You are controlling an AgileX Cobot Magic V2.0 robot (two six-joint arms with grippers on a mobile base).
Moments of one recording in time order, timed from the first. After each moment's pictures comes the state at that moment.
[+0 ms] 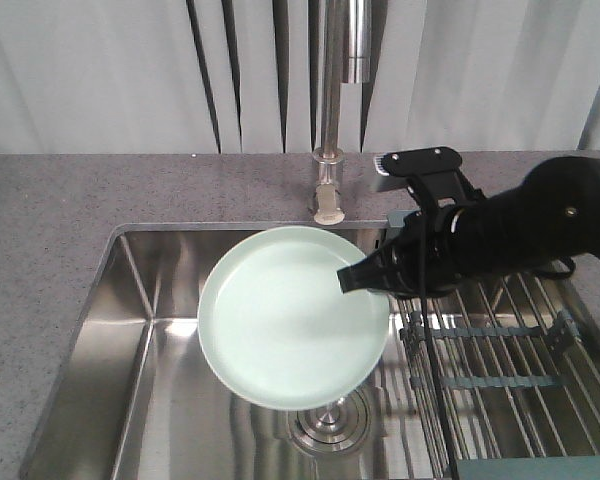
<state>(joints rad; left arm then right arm) 0.02 0.31 -0.61 -0.59 0.81 0.48 0.41 1.53 -1.13 0.31 0.64 -0.16</state>
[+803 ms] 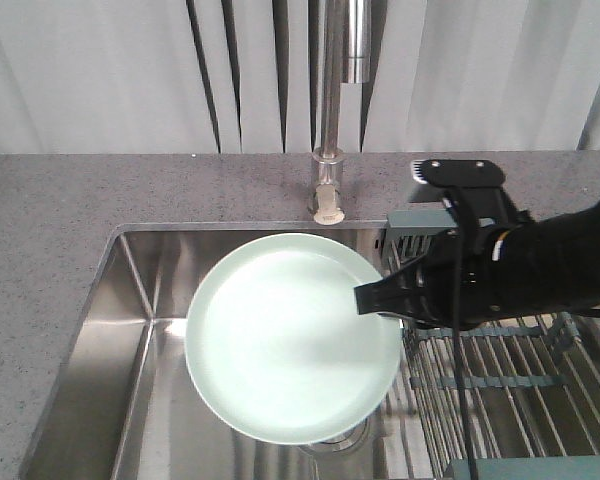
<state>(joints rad) 0.02 0.31 -0.61 -0.59 0.85 0.48 0.45 1.35 -0.99 0.37 0.65 -0.07</state>
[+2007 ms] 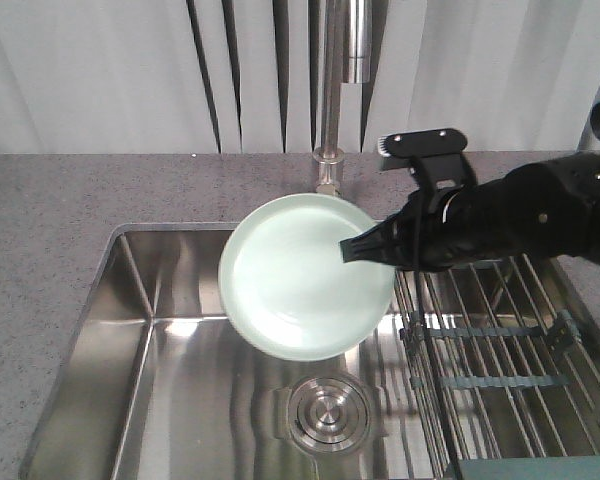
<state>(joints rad) 0.02 0.31 -0.61 -0.59 0.85 0.48 0.41 1.55 -1.13 0.10 0.51 0.05</state>
